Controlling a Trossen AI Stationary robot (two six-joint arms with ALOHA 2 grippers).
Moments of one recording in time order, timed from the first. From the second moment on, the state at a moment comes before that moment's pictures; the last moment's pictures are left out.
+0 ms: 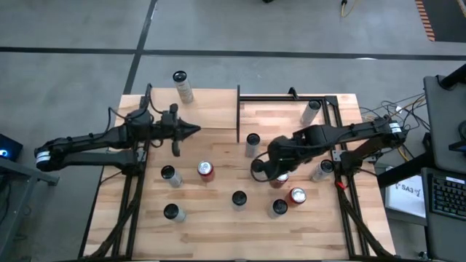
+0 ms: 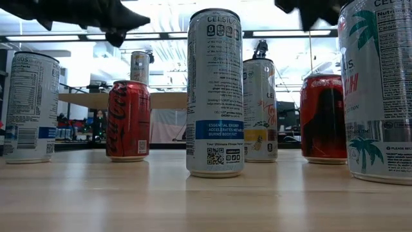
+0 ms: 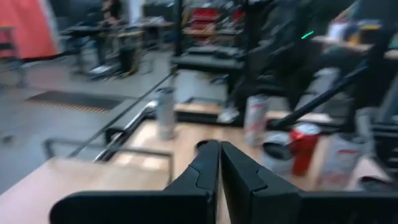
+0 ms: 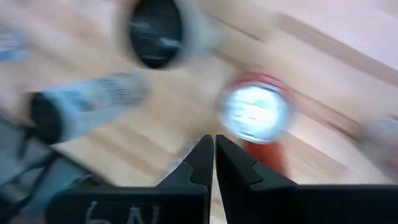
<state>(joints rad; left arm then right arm) 0.30 0.74 0.55 0.16 0.18 -0.02 0.16 1.51 1.50 -1.27 -0.08 1.27</state>
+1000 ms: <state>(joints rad) 0.28 0.75 0.55 0.27 0.25 -0.03 0.17 1.62 1.50 -1.37 -0.08 1.17</state>
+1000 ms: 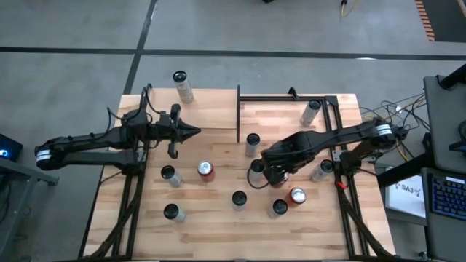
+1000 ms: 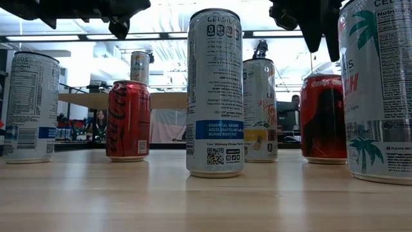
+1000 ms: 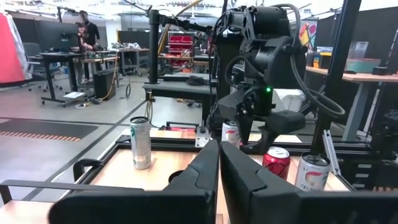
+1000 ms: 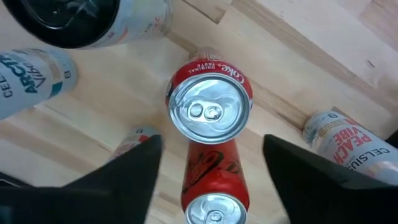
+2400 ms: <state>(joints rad) 0.28 0.75 0.55 0.27 0.24 -0.03 0.17 1.81 1.51 -1.49 -0.07 0.98</state>
